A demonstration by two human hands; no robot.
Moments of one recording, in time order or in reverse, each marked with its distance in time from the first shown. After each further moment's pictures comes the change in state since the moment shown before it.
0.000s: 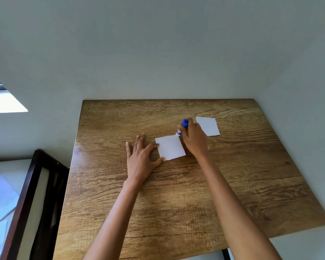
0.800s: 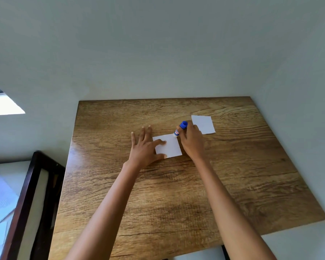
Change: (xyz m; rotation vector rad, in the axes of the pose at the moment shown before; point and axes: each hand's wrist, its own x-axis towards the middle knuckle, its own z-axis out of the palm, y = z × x) left_hand 0.037 0.016 -0.004 0.215 -0.325 0.148; right_hand -0.013 0.010 0.000 0.068 0.076 -0.007
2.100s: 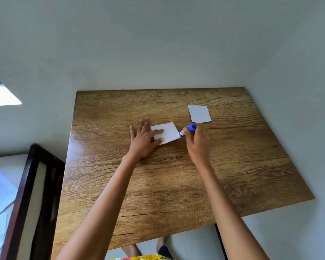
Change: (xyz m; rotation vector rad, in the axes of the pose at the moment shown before) left_hand -0.011 0.001 0.012 -0.290 0.101 -0.012; right_hand -0.070 -0.007 -0.030 0.155 0.124 0.065
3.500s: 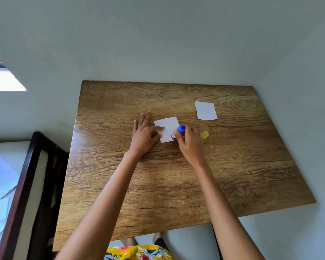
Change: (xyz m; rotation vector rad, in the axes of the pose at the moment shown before) left_hand -0.011 -0.003 -0.006 -0.083 0.112 -0.005; right_hand -0.007 -0.012 0.020 -0.173 -0.162 -0.189
